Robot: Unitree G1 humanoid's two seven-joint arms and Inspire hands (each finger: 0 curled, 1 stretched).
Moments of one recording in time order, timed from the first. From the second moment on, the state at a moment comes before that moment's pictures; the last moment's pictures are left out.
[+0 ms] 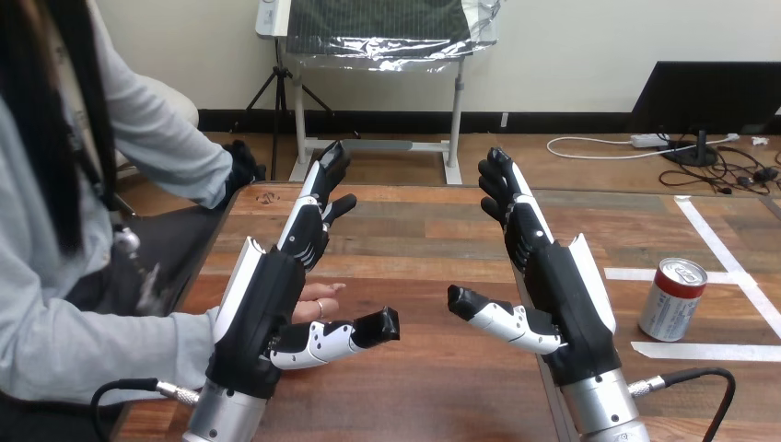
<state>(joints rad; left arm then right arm) -0.20 0.14 -0.09 0.82 -0.07 -1.24 -0.23 -0.25 -0.11 0.03 0.91 -0.05 -1.15 0.11</state>
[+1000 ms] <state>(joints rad) -0.20 0.14 -0.06 0.82 -0.09 -1.24 -0.24 -0.25 -0.11 0.03 0.91 -0.06 -1.15 0.10</state>
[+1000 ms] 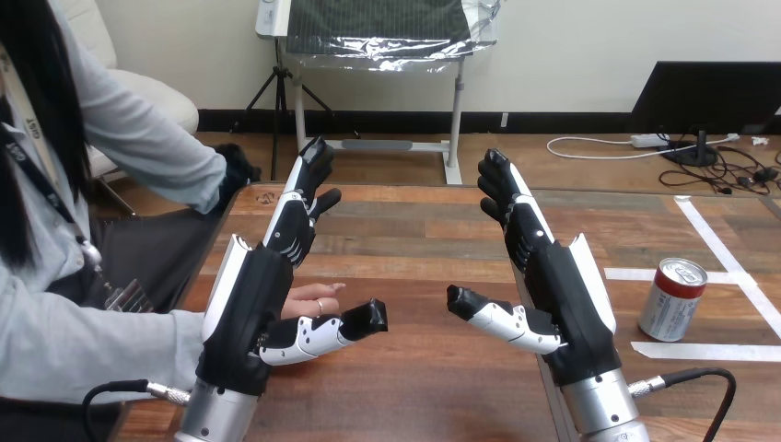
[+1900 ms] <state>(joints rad) -0.20 0.14 -0.06 0.81 -0.09 -1.22 -0.25 -0.25 -0.11 0.03 0.91 -0.06 -1.15 0.10</state>
